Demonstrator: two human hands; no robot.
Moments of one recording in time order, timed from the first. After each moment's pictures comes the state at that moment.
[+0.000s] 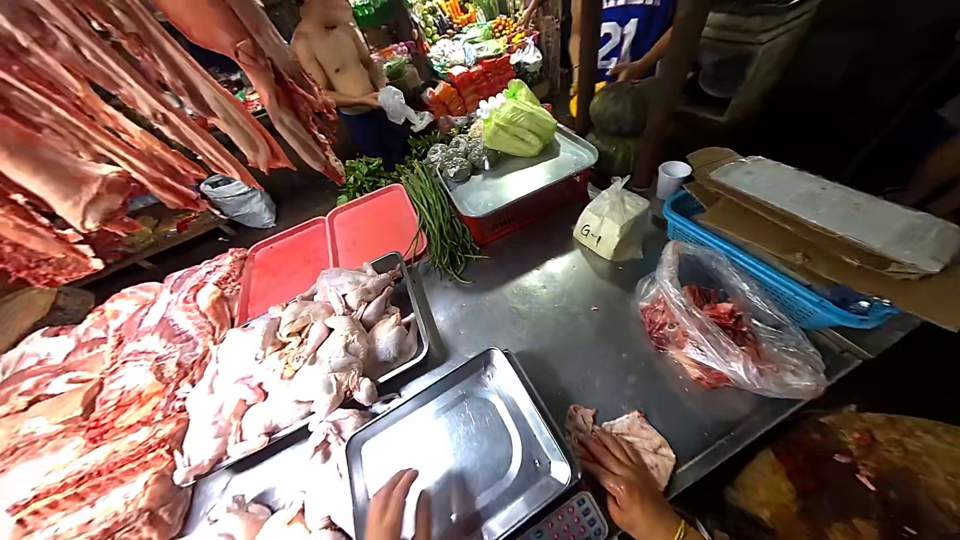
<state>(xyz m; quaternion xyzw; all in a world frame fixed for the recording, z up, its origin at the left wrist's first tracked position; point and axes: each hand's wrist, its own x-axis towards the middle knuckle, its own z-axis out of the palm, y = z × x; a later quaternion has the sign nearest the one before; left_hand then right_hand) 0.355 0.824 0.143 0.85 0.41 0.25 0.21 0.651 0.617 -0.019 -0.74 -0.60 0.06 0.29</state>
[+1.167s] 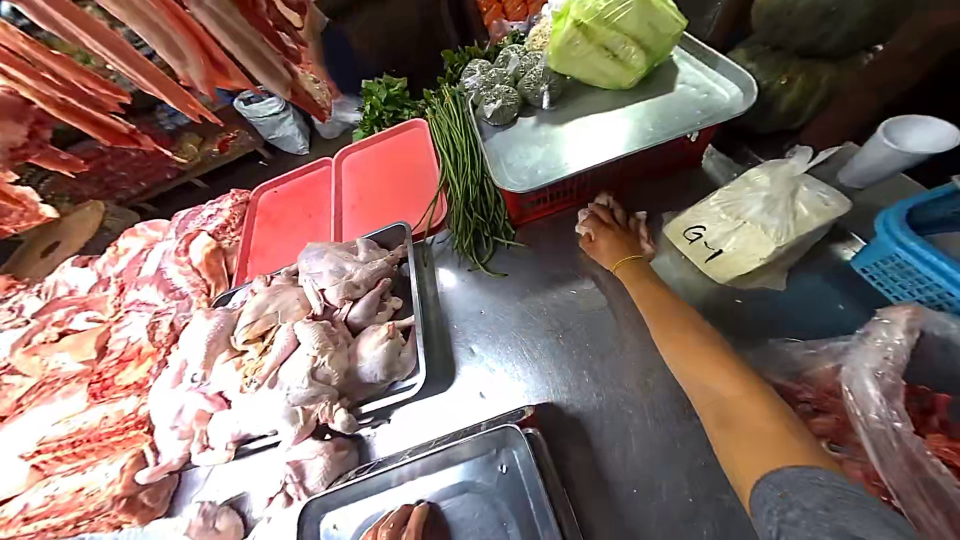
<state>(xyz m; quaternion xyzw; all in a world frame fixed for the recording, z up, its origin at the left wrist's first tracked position) 0.428 0.884 0.071 0.90 0.40 0.16 -0.01 0.980 1.046 -0.026 -0.83 -0.51 0.01 0.23</state>
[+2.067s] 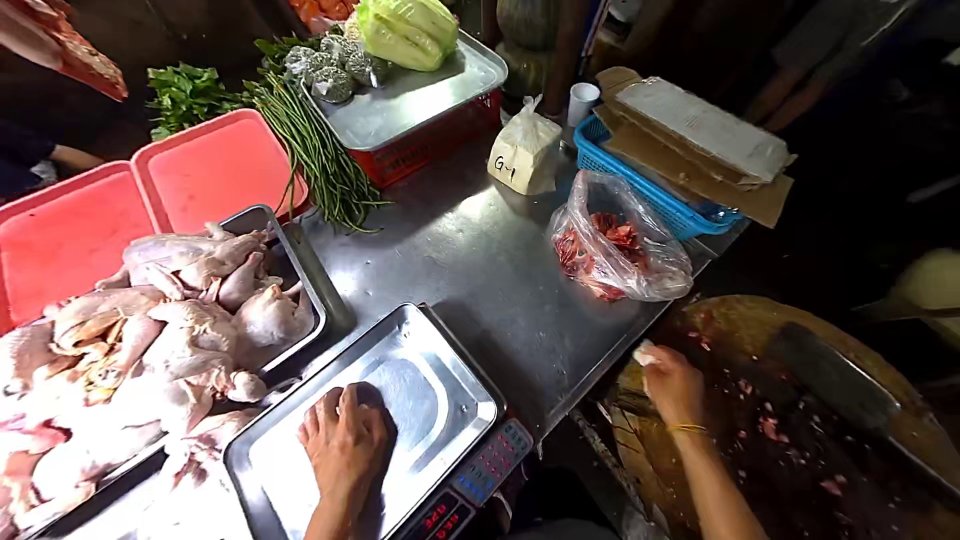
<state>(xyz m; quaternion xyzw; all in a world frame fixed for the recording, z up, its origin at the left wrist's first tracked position) 0.429 0.882 0.065 0.91 0.36 0.21 0.02 0.730 0.506 0.047 -0.96 -0.08 0.05 0.27</state>
